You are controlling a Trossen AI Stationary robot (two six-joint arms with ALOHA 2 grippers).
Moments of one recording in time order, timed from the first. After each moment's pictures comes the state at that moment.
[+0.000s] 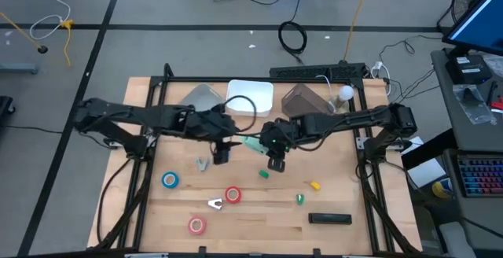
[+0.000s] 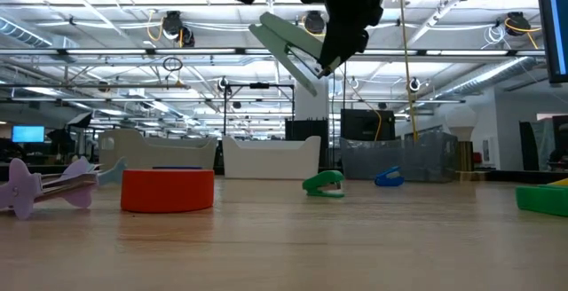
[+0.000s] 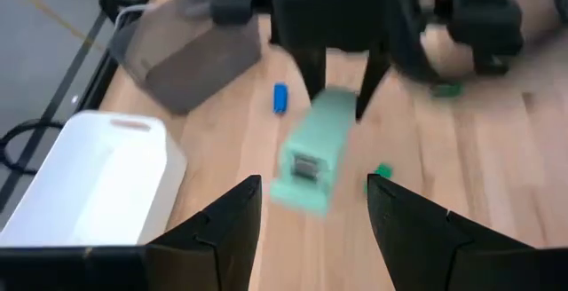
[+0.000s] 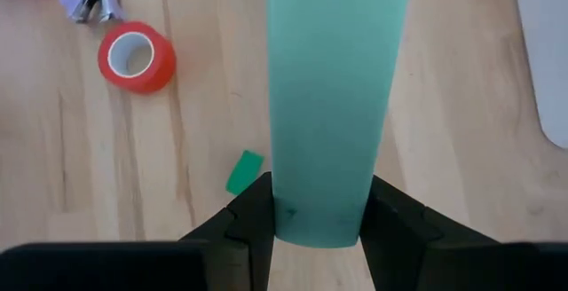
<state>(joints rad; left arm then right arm) -0.09 1.42 1.36 -0.65 -0.18 -0.04 0.07 1.68 1.42 -0.80 0.02 0.24</state>
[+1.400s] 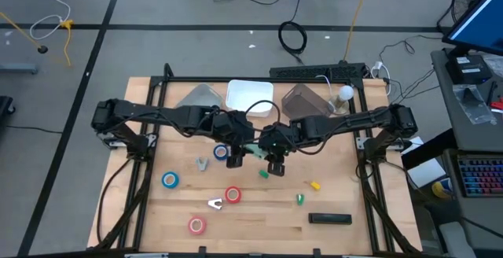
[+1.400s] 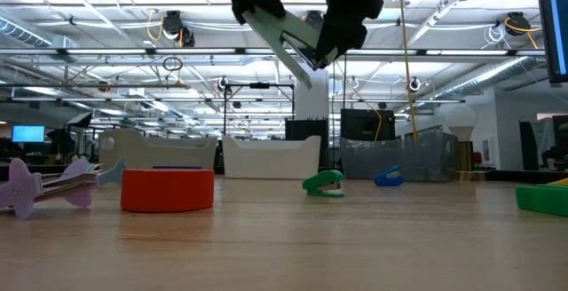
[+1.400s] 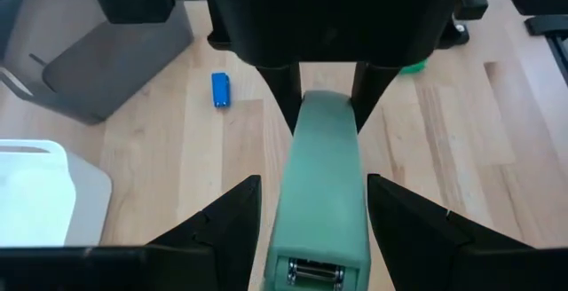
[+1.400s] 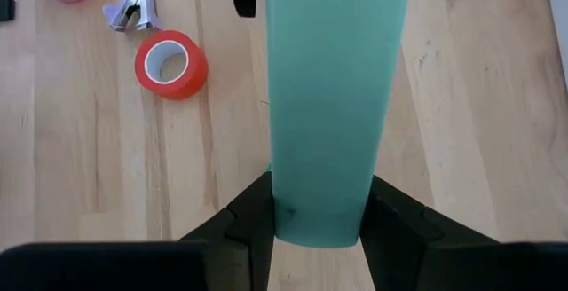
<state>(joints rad) -0.03 1.61 1.43 -0.63 0.03 0.03 0.09 1.68 1.42 -0.76 0.00 0.25</state>
